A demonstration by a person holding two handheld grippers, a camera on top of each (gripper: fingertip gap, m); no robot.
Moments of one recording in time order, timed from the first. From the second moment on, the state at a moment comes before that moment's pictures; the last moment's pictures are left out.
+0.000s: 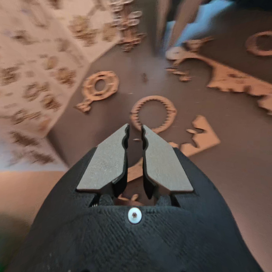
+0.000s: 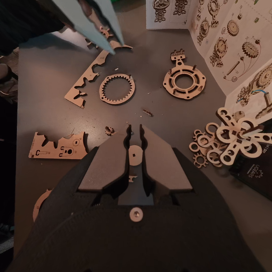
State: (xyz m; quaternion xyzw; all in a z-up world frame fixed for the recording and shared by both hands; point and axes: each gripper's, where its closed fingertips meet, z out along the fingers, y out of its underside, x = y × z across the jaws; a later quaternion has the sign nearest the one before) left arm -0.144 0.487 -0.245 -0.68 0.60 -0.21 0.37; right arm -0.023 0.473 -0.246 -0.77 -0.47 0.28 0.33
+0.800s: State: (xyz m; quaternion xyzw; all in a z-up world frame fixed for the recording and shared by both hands) left arm -0.126 0.424 -0.274 -0.62 0.70 -0.22 0.27; right arm -0.043 0.457 -0.240 -0.75 -0.49 0.30 0.33
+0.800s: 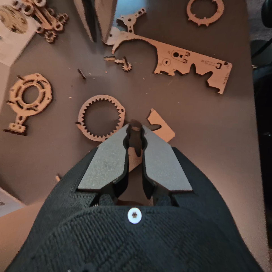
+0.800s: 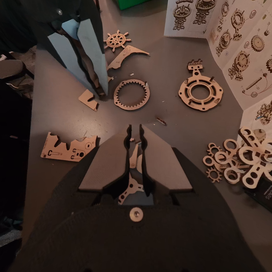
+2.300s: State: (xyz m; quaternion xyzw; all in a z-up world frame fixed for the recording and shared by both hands) left arm -0.093 0.461 -0.179 -0.54 0.56 -0.22 0.58; right arm -0.098 0.461 -0.159 -0.66 -0.30 0.57 0.39
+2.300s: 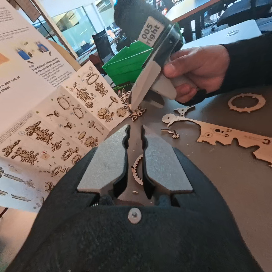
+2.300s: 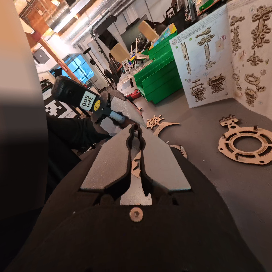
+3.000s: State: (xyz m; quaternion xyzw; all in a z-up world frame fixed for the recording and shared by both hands) left arm -0.098 0.467 -0.162 -0.57 0.50 -0.23 0.61; right arm -0.113 0.469 -0.151 -0.66 -0.29 0.52 0.46
